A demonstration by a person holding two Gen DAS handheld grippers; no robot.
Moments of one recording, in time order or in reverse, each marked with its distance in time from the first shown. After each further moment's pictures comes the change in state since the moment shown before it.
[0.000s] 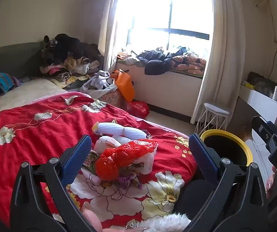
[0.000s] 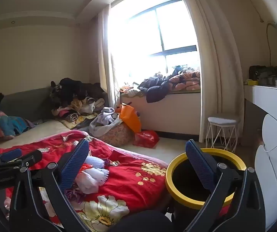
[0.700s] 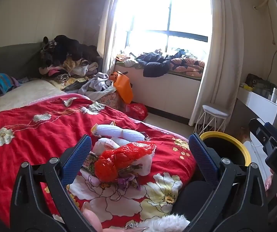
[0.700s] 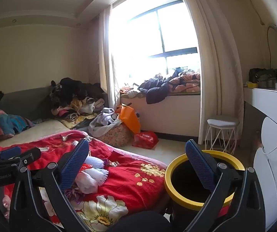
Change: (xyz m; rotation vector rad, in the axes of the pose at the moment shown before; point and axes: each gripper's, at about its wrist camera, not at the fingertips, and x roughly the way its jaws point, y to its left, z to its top) left arm -0.003 -0.003 0.000 -0.005 -0.016 -0.008; right arm -0.004 0.004 0.001 -0.022 -0.014 -0.003
